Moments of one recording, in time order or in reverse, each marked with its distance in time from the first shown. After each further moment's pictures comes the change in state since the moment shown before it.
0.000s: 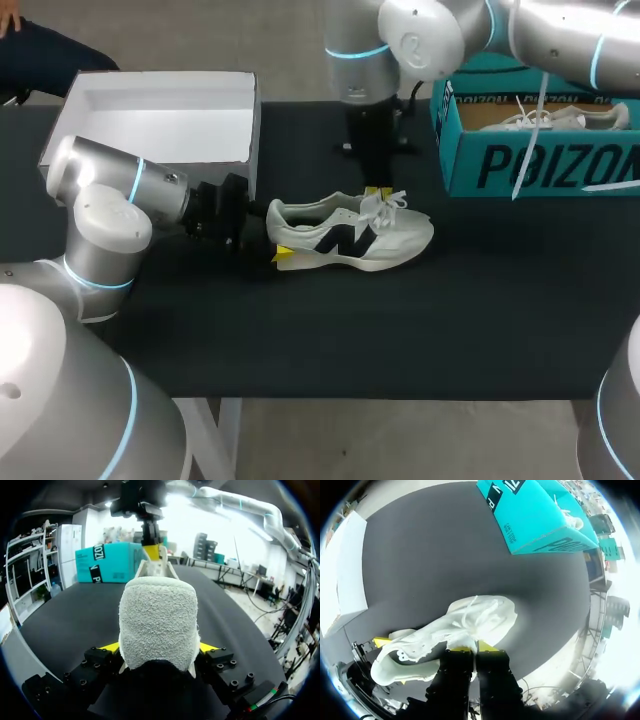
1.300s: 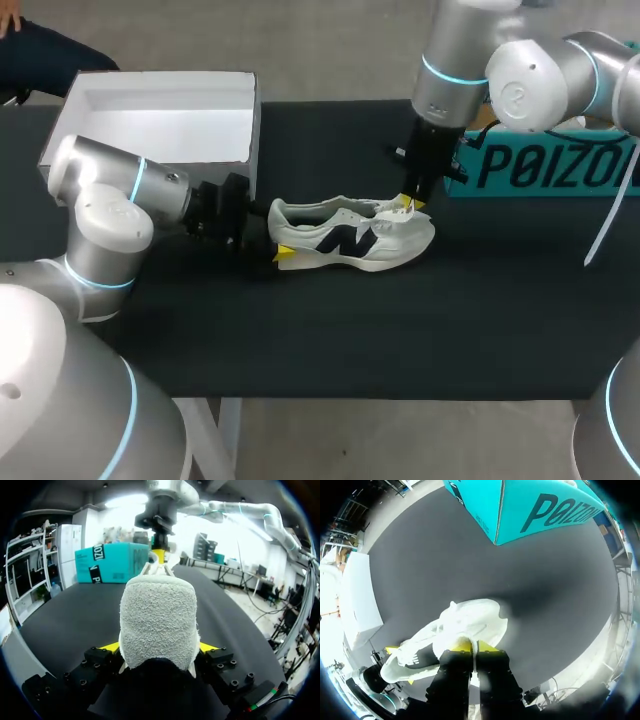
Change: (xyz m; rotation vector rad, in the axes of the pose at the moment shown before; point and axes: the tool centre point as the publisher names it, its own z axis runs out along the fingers) left arm 0.000 -0.001 0.001 0.000 0.001 0.000; right arm -0.039 0.010 0.025 0.018 0.318 0.144
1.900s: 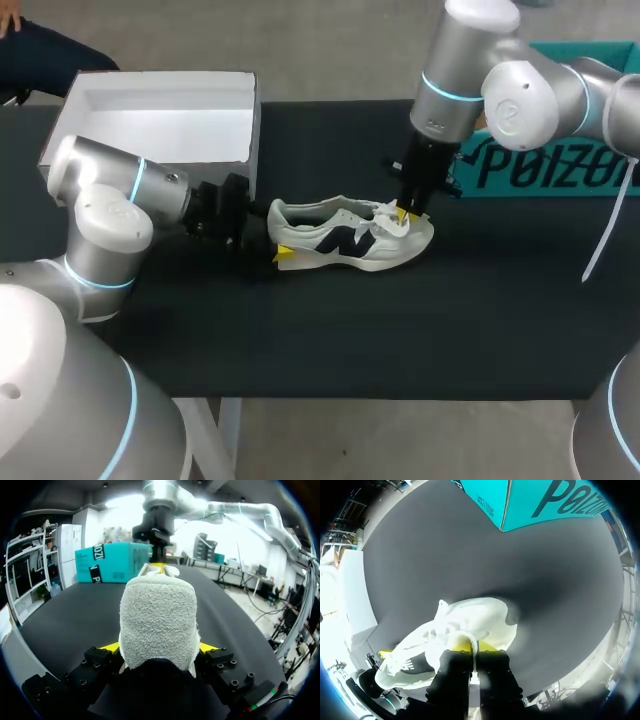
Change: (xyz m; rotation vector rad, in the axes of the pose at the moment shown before) left arm 0.000 0.001 0.000 -0.001 -0.001 0.000; right arm 0.003 0.000 0.032 0.052 0.013 0.005
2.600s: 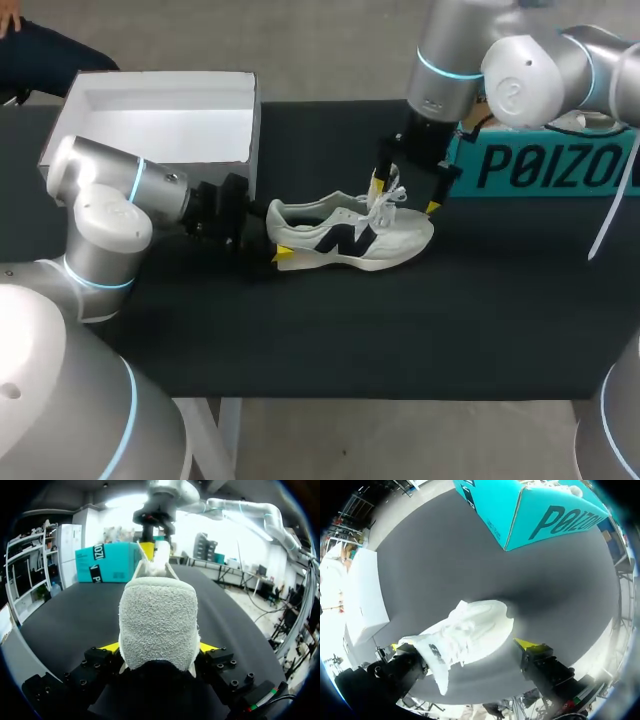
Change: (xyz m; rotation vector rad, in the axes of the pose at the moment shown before) left arm 0.000 0.001 -0.001 0.000 0.000 0.000; right arm 0.013 -0.006 -0.048 -0.085 0.004 -0.045
